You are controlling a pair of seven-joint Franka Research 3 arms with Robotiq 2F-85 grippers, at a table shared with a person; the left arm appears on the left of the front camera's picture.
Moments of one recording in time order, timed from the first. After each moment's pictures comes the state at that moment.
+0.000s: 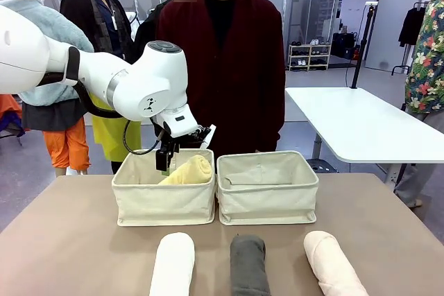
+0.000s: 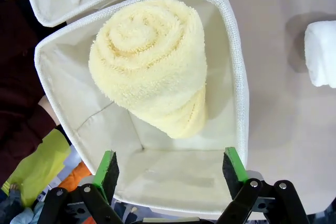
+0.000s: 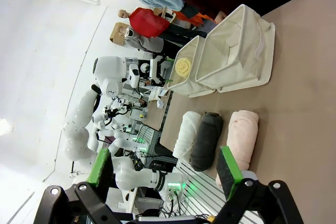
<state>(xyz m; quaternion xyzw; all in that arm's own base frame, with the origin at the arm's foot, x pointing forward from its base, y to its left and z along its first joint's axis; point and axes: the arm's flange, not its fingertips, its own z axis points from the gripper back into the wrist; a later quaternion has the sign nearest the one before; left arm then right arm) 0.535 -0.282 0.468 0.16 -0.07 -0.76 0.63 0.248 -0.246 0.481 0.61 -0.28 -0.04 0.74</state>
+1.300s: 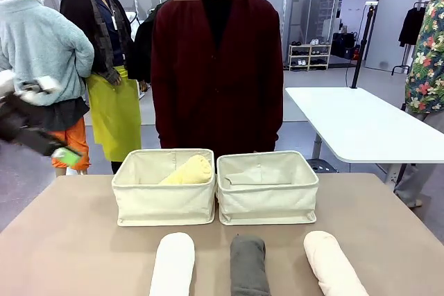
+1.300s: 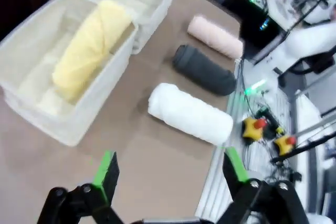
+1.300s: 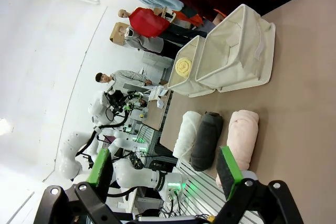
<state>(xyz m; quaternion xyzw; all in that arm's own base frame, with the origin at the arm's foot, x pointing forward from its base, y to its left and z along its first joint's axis) 0.381 0.048 0.500 -0.38 -0.27 -0.41 0.78 0.248 -0.246 0.481 0.61 -0.28 -0.04 0.74</state>
